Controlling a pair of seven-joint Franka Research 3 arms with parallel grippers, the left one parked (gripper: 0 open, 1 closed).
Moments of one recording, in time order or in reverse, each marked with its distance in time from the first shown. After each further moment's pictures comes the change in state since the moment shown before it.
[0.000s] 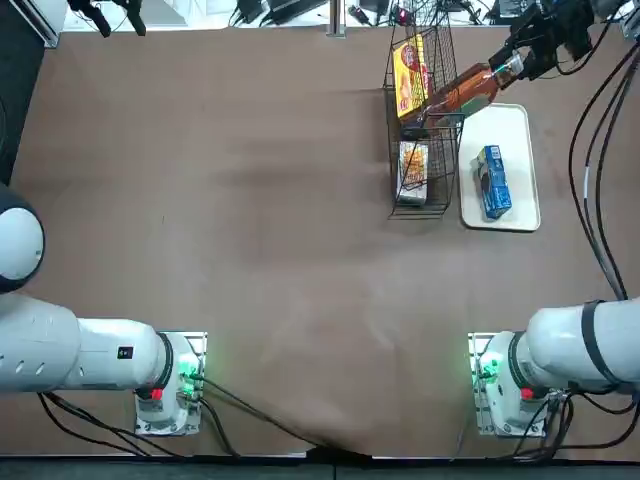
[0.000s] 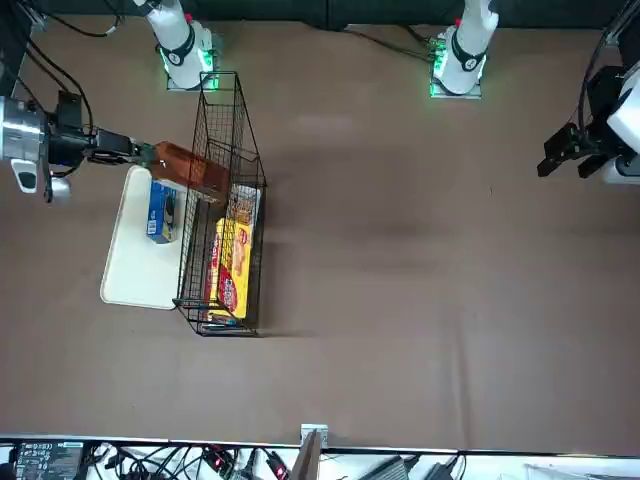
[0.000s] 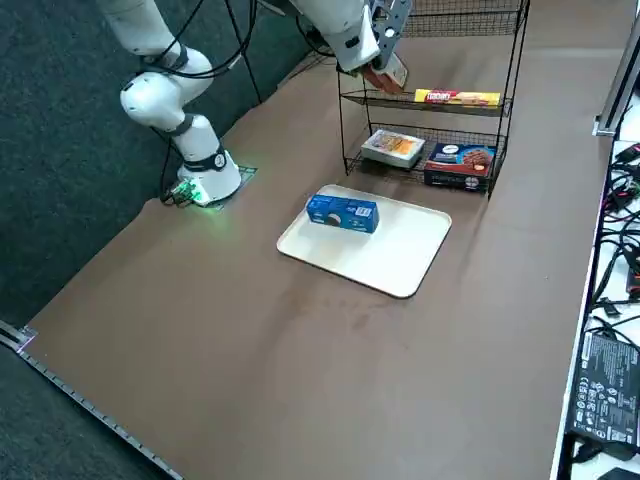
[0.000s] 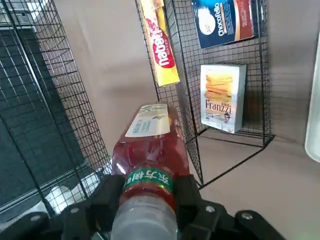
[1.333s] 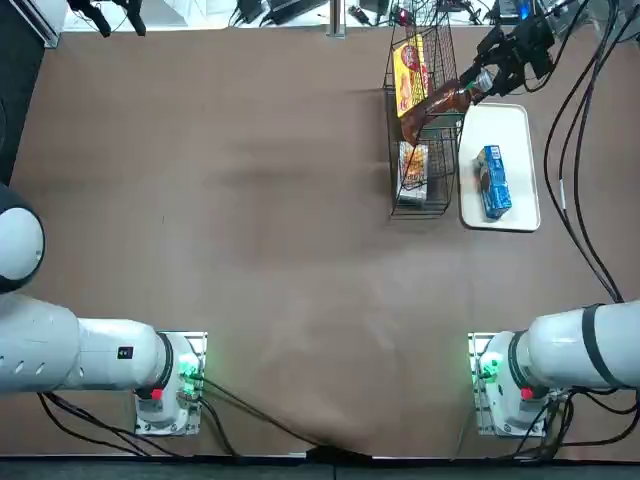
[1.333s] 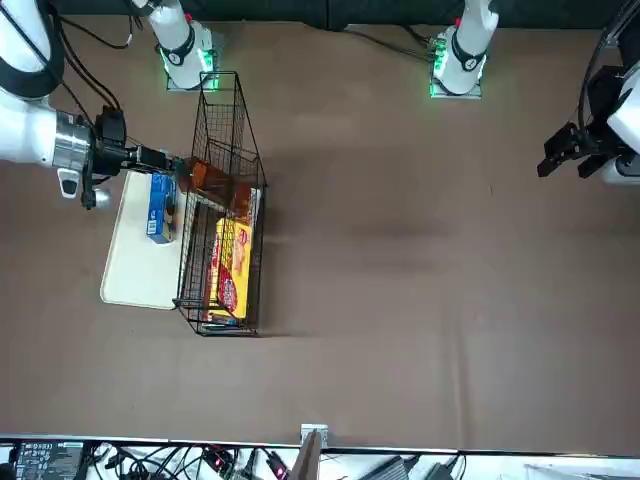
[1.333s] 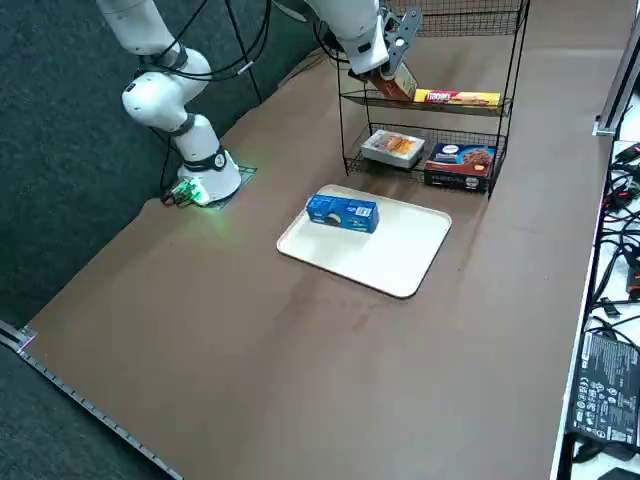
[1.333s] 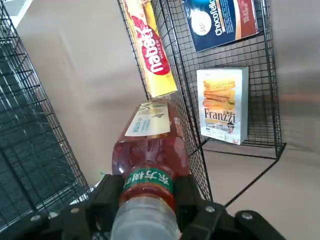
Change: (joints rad) arm 0.124 -0.024 0.006 -0.120 0.002 0.200 0.086
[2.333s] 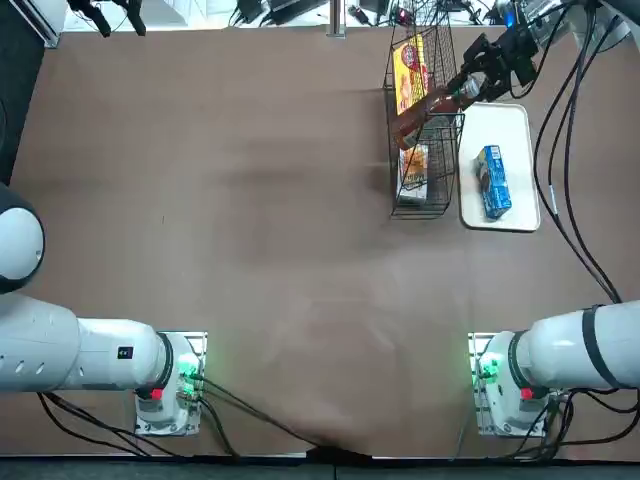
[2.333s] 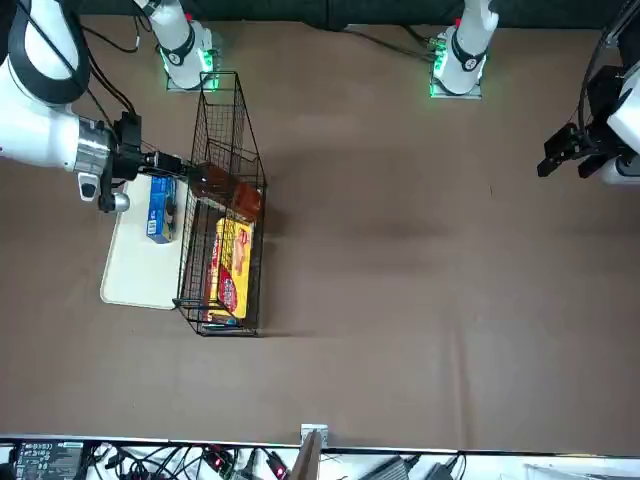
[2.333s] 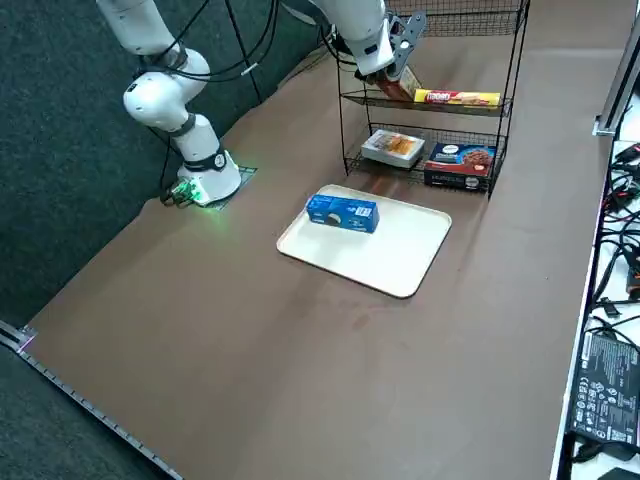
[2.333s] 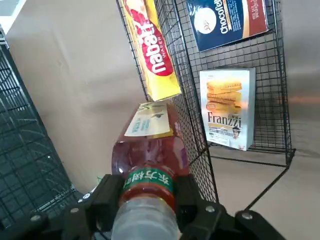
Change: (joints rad) arm 0.058 0.004 0.003 -0.039 0.010 0.082 0.013
